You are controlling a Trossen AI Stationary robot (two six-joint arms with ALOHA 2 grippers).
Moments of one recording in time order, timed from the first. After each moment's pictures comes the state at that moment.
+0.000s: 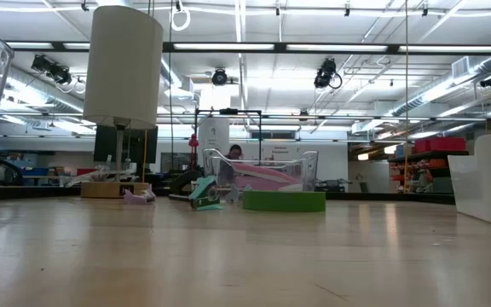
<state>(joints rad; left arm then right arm) -0.04 1.18 1.22 0.16 -0.44 0.00 -0.04 1.49 1.59 -0.10 -0.34 0.11</state>
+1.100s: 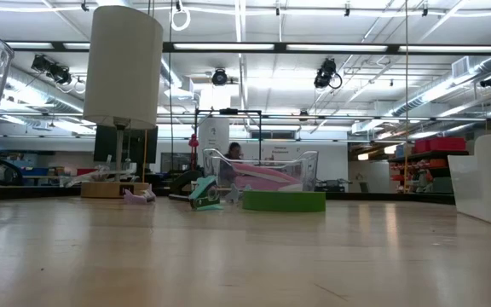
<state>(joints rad) -0.05 1.24 1.22 0.17 -0.37 0.14 -0.04 1.50 1.59 -0.10 -0.34 0.13</state>
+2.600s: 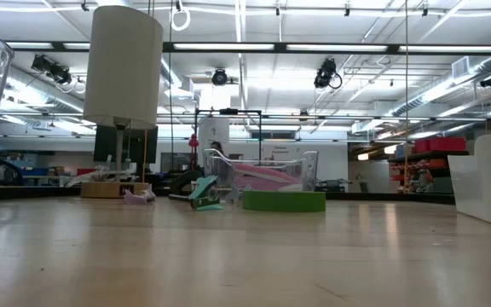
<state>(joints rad) -0.05 1.24 1.22 0.16 -0.38 0.12 -0.04 1.49 1.59 -0.09 -0.38 0.21</state>
